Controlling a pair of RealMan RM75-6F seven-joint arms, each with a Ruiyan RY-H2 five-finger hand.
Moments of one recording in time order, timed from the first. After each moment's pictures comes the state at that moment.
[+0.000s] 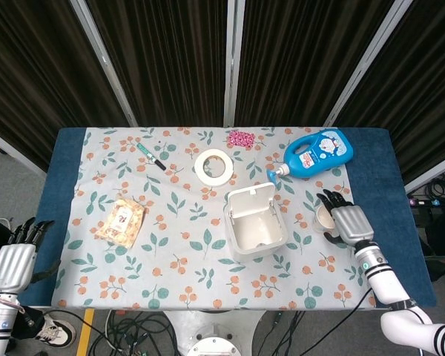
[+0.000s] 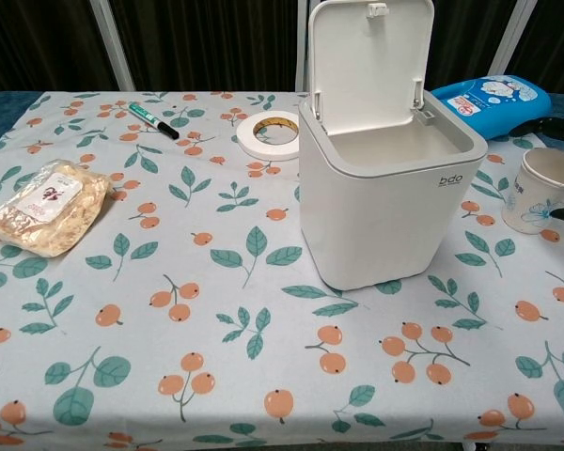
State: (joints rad) left arm -0.09 -1.22 -0.02 -1.53 1.48 1.44 0.02; right arm 0.48 -1.31 0.14 -1.45 -1.24 0.92 -0.19
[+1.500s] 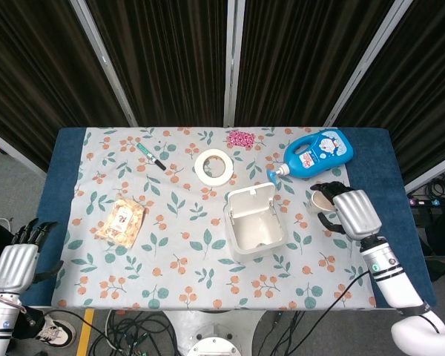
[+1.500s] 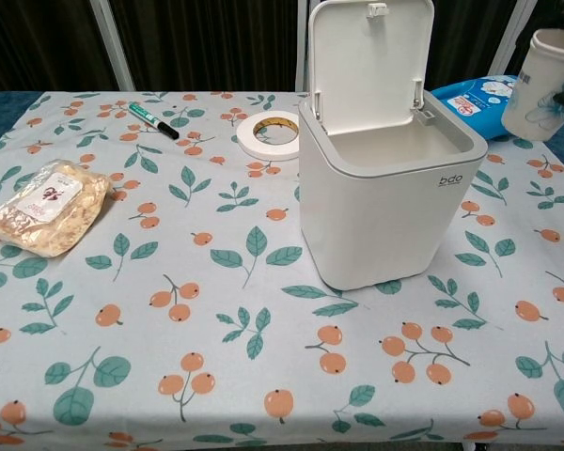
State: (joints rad) left arm -0.10 -1.22 -0.01 -1.53 1.48 1.43 -0.01; right arm 0.48 -1.14 0.18 -1.69 -1.44 1.17 -0.08
